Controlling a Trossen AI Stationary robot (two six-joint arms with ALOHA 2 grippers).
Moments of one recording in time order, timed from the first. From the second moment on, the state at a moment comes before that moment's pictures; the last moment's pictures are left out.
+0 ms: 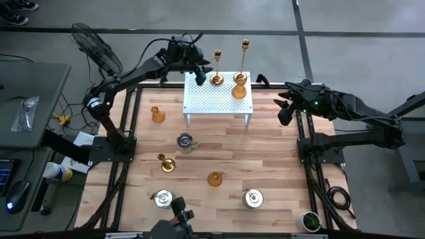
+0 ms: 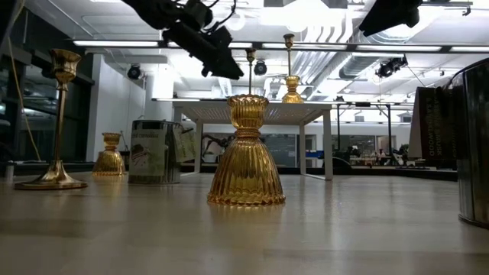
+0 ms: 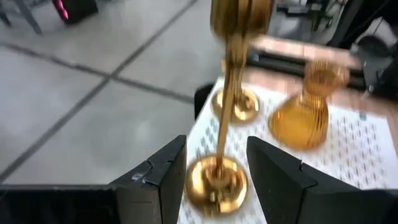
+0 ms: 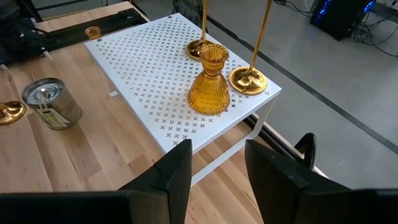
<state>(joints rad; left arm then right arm) 0.71 1.67 1.51 -0.26 0.28 0.18 -0.24 0.82 1.10 -0.86 0.38 0.22</state>
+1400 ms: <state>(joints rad) 0.54 1.18 1.41 -1.56 0.12 -0.02 -0.24 0.82 1.10 -0.93 0.32 0.10</state>
